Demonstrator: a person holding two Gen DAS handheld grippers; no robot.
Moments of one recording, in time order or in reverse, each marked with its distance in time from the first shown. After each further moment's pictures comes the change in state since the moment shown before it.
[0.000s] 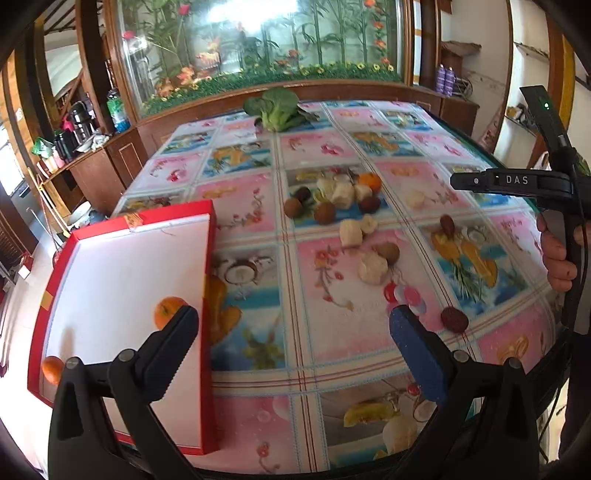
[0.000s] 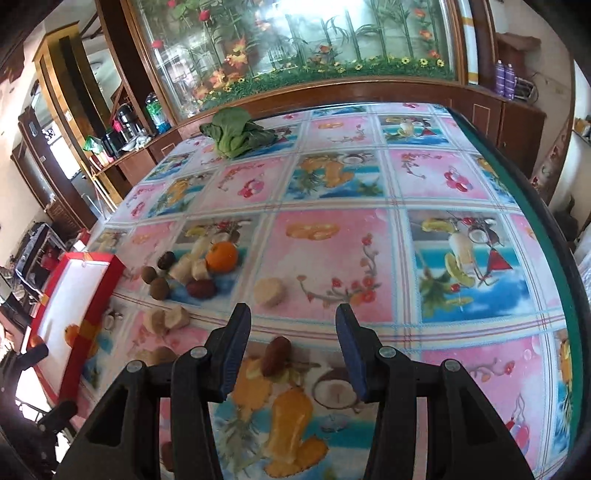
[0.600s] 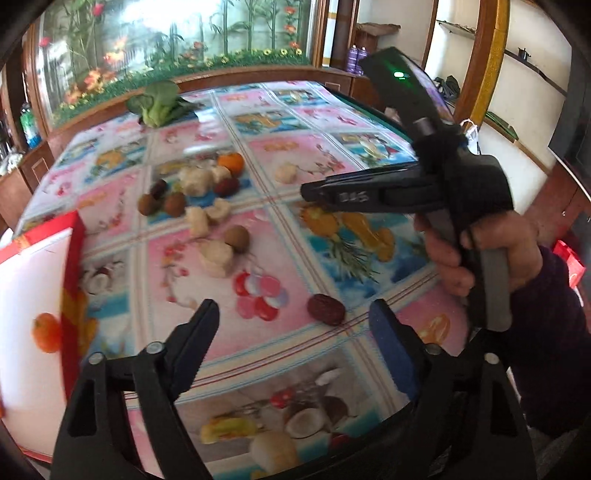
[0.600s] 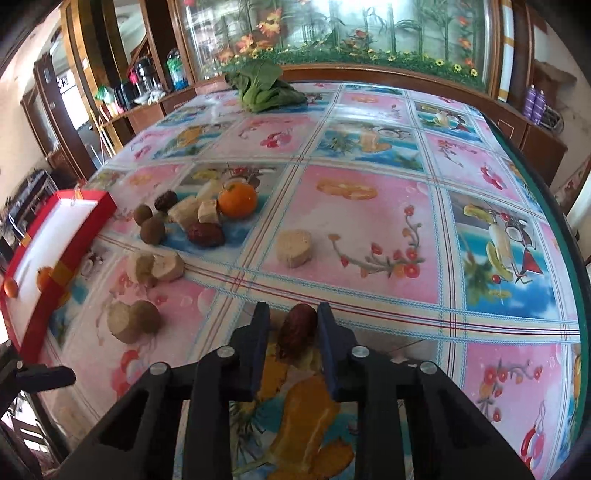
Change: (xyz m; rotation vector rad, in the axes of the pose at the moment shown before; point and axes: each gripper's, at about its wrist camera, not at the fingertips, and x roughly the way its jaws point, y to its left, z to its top) left arm 0.017 -0.078 -0.005 0.135 0.048 -0.329; right arm 0.036 0.032 -0.015 -0.167 0.067 -0.039
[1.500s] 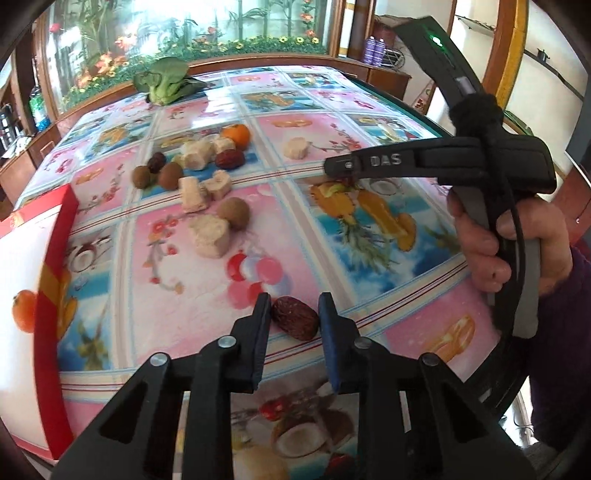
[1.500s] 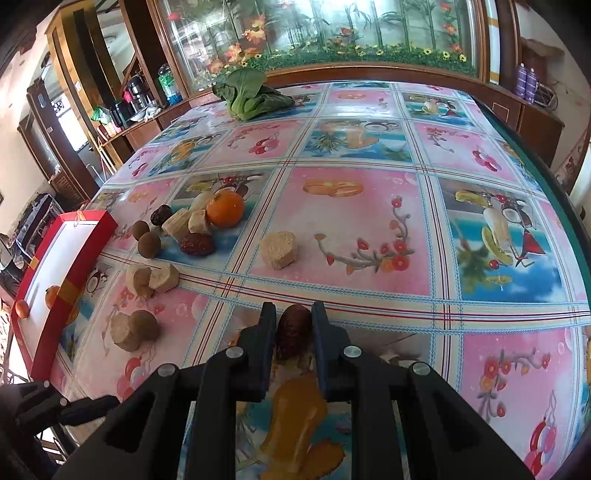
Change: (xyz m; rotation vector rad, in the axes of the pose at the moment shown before) left arm 0.023 0.003 -0.011 -0.047 0.025 0.068; right arm -0.004 -0.017 -0.002 0.089 -0.011 0.056
